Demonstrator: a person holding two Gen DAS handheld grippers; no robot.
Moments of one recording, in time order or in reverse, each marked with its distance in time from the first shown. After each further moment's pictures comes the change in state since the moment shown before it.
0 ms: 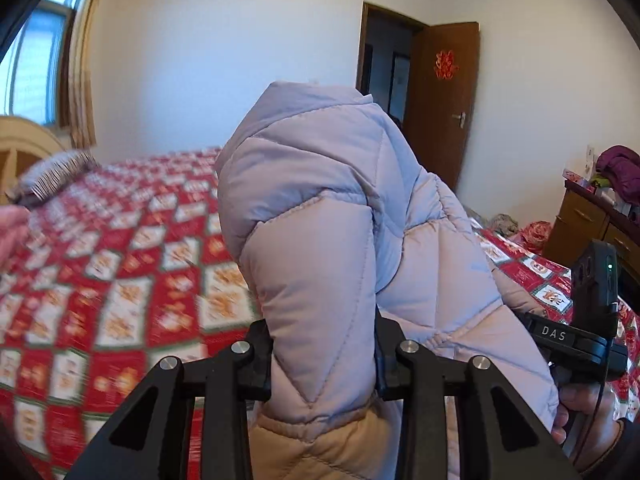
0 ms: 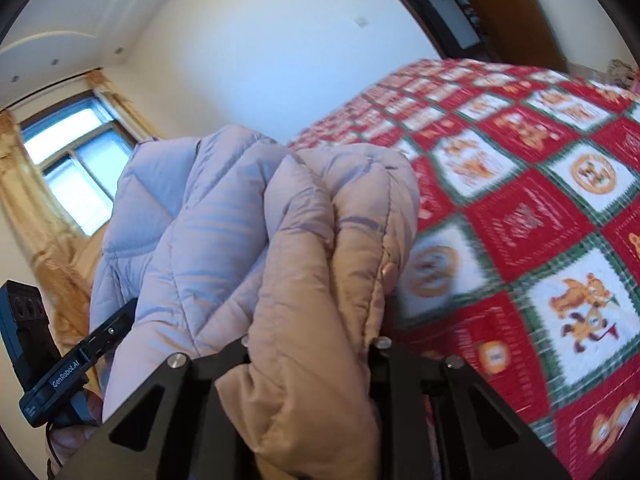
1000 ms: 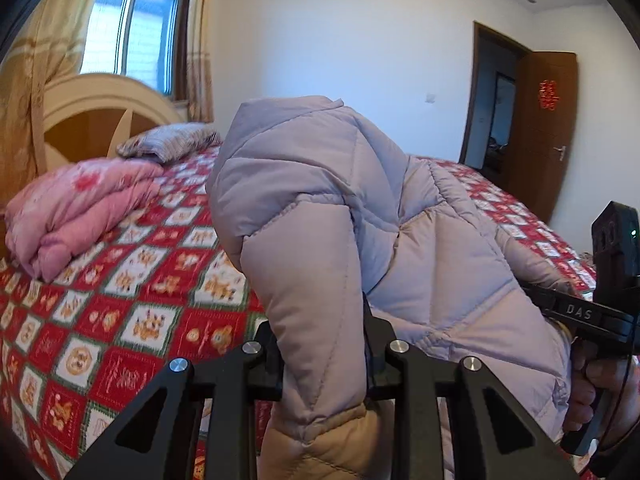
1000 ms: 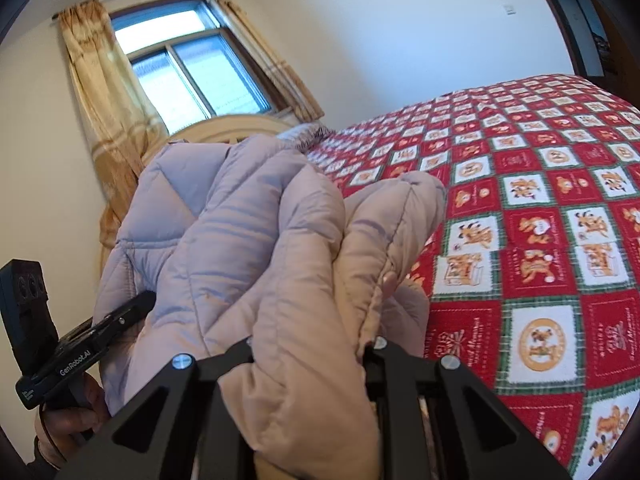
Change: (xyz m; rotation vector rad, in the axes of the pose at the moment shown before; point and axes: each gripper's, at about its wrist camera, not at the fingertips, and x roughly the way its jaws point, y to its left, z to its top) left arm -0.079 0.203 -0.051 -0.178 0.017 0.325; right arm 0.123 0.208 -0.052 -0.317 0.200 0.231
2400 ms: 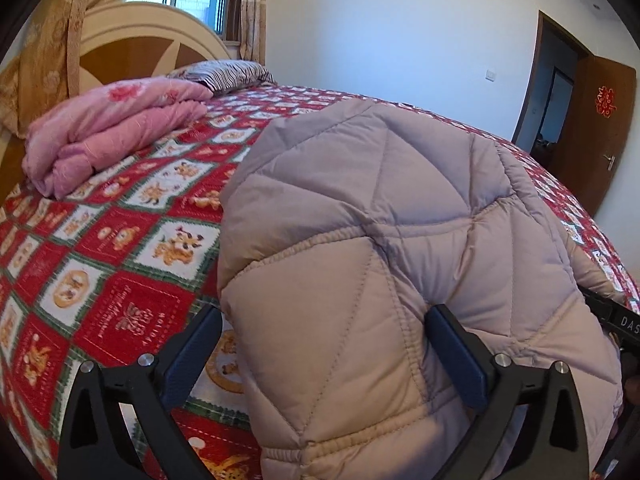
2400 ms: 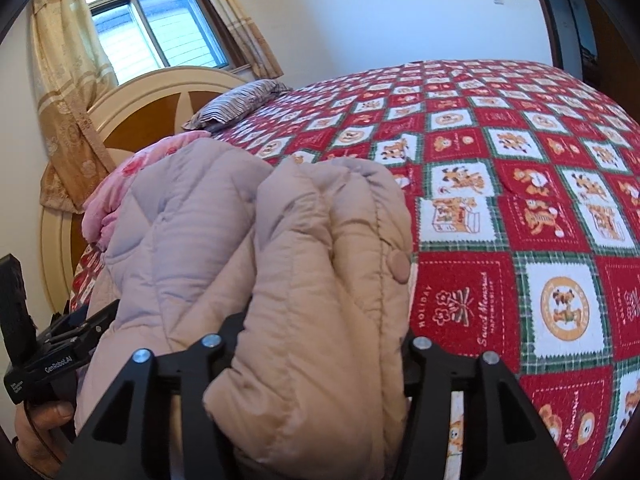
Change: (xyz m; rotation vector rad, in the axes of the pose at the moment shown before) left arm 0.063 0.077 -0.053 -0.144 0.143 0.106; right arm 0.066 0.002 -0.039 -0.015 0.120 -0.214
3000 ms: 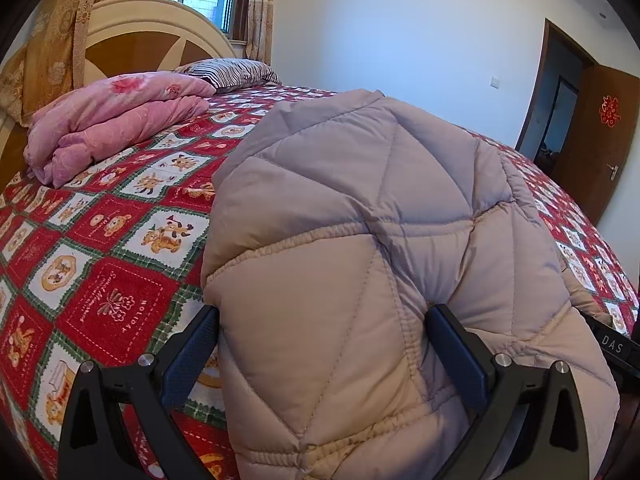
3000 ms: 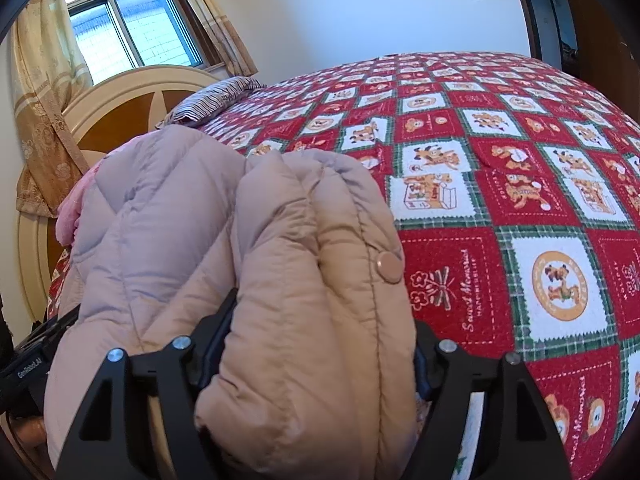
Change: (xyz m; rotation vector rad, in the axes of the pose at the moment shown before) left arm 0.007 -0.010 -0.011 -0.033 -0.023 0.001; right arm 0.016 -0.012 -0.014 0.032 0.008 -0.082
